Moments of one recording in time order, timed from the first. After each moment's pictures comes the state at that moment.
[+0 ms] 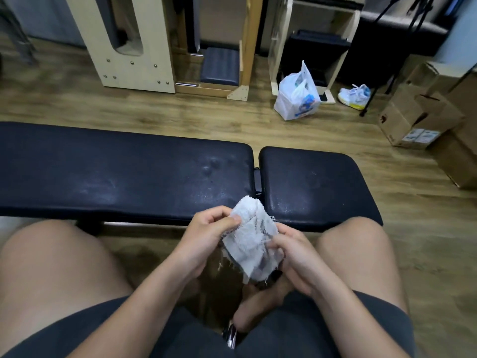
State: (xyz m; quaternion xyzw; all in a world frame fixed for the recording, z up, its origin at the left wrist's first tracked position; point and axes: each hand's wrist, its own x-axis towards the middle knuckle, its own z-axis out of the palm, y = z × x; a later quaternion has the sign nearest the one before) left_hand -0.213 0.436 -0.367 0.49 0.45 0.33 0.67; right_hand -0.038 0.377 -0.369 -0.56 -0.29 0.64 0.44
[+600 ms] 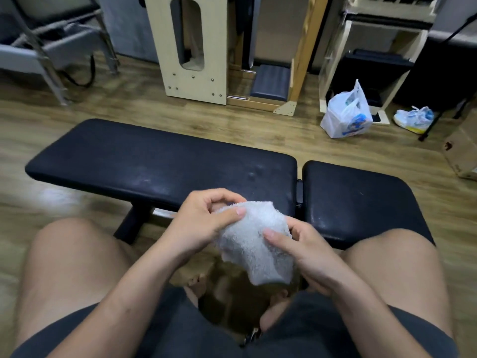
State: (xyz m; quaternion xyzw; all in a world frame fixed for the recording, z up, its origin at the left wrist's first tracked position) left_hand -0.290 0.421 -0.316 0.56 0.50 0.38 0.54; right_hand -0.083 0.387 -0.335 -0.49 -0.49 0.63 0.36
